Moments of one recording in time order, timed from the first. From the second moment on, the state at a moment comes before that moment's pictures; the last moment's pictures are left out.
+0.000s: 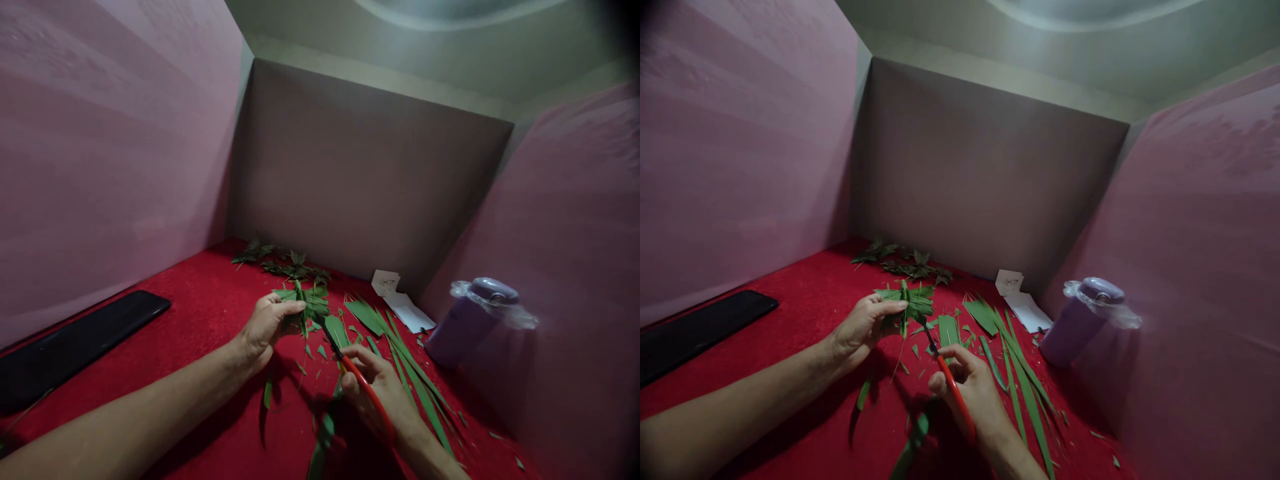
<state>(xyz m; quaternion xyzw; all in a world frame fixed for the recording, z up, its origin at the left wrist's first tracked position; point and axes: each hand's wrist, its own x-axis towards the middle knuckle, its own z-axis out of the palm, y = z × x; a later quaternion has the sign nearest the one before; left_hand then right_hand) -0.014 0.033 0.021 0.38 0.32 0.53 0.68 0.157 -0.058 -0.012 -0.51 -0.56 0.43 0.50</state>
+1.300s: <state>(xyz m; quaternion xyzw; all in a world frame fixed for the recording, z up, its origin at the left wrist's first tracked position) -0.015 0.032 0.024 0.35 0.31 0.56 0.68 0.156 -0.061 -0.015 -0.48 -0.58 0.44 0.49</state>
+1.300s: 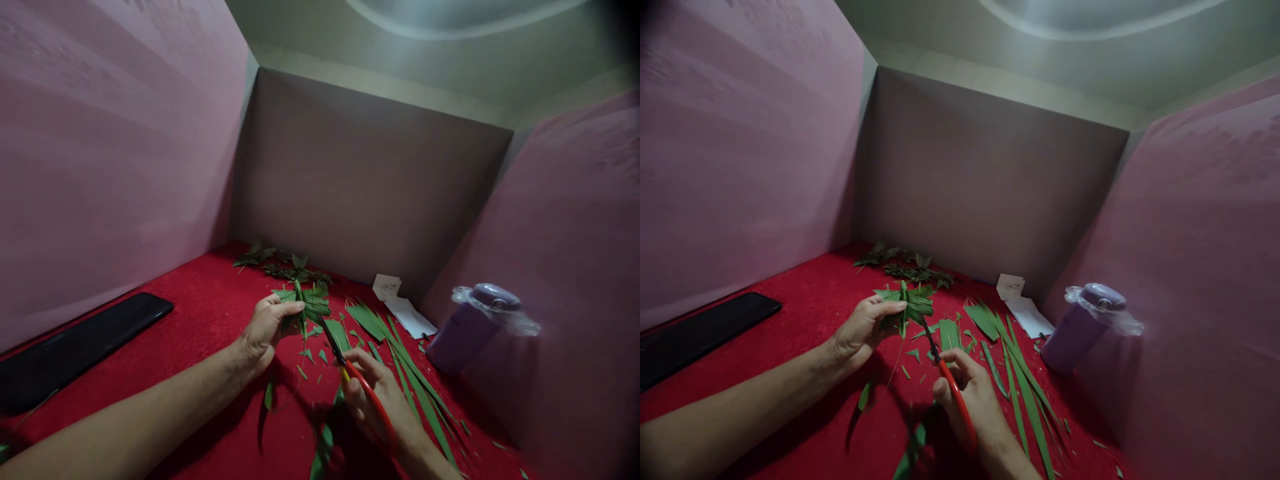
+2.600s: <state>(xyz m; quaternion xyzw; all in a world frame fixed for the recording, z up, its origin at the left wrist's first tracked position) -0.017 0.031 0.024 0.26 0.31 0.46 0.79 0.151 -0.053 -0.033 -0.46 -0.50 0.49 0.54</state>
